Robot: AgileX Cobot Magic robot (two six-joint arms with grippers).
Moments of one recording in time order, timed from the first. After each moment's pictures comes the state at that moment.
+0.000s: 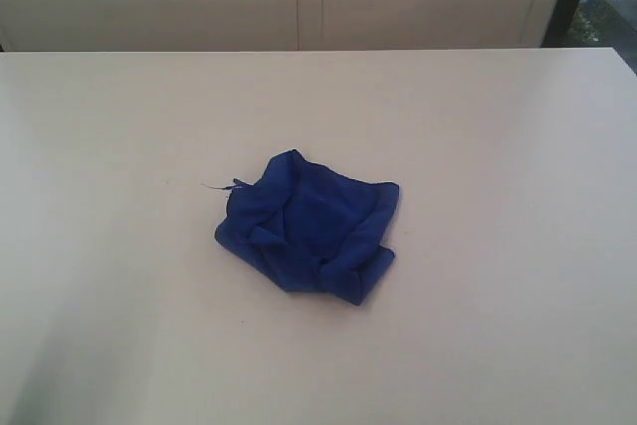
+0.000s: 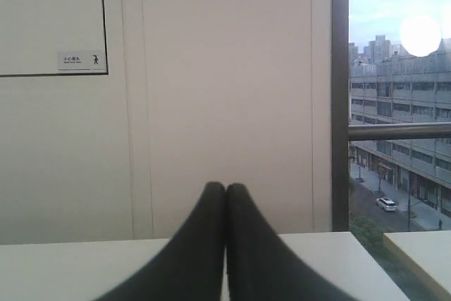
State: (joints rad) left arm -0.03 0.01 0.02 -0.10 0.40 0.15; right arm -0.14 0.00 -0.01 -0.03 -0.20 0.09
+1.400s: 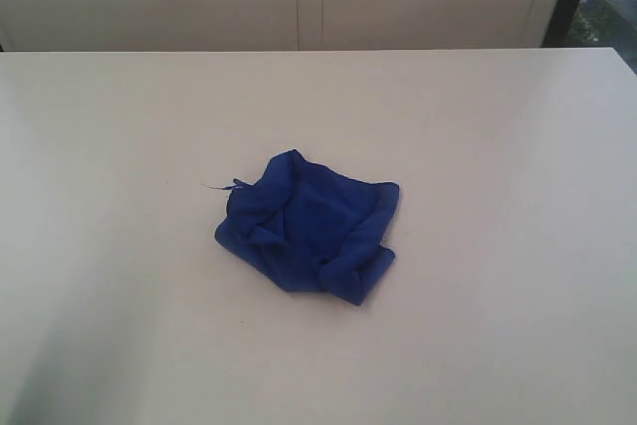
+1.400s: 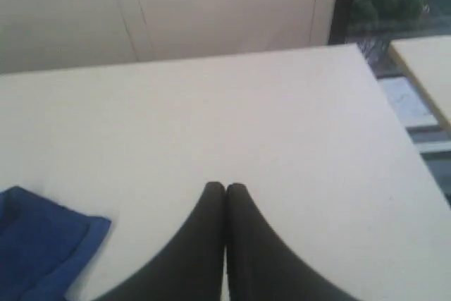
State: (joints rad) left arm -0.03 0.01 0.02 -0.10 0.40 0.15; right arm -0.14 0.77 -0.81 0.04 0.58 0.08
